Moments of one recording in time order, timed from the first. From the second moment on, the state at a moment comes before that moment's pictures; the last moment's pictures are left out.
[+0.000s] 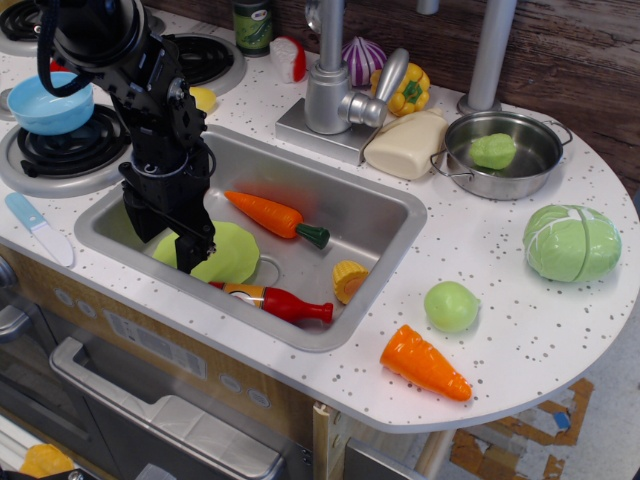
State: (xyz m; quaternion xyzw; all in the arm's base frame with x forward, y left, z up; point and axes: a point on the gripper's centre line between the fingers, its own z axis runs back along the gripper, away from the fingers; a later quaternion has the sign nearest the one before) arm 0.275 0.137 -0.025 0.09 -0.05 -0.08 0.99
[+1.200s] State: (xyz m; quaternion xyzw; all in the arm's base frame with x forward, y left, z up) arm 0.393 -0.005 0.104 0.07 -0.04 -0.07 0.99
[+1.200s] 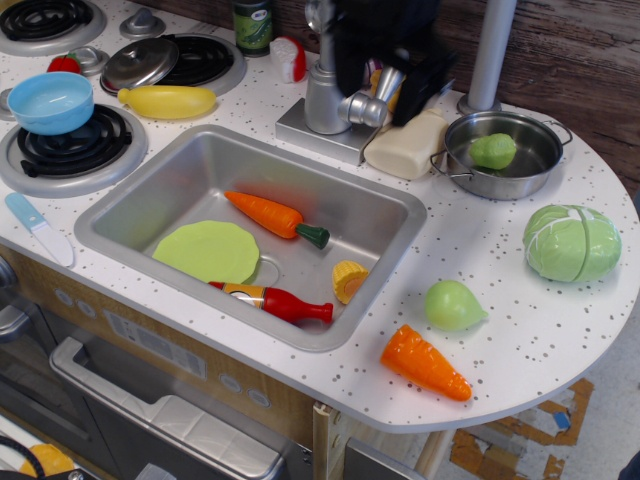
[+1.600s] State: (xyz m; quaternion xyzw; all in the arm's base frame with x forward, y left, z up) arm 0.438 -0.062 0.082 0.06 -0.07 -0.08 0.99
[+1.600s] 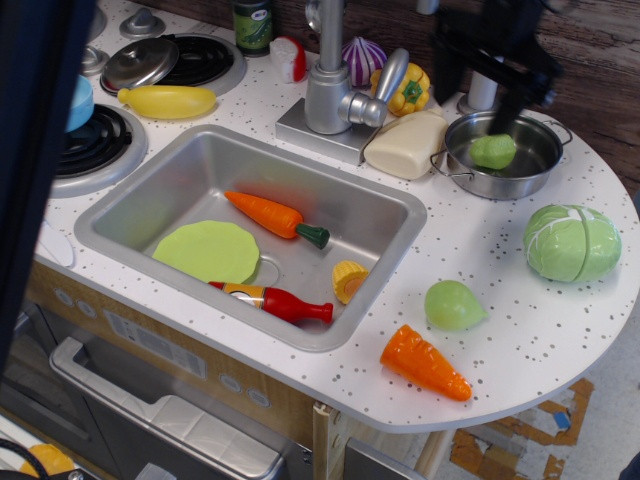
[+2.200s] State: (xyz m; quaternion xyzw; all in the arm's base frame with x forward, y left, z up) arm 0.473 -0.081 0.057 0.07 -0.10 -0.08 0.99
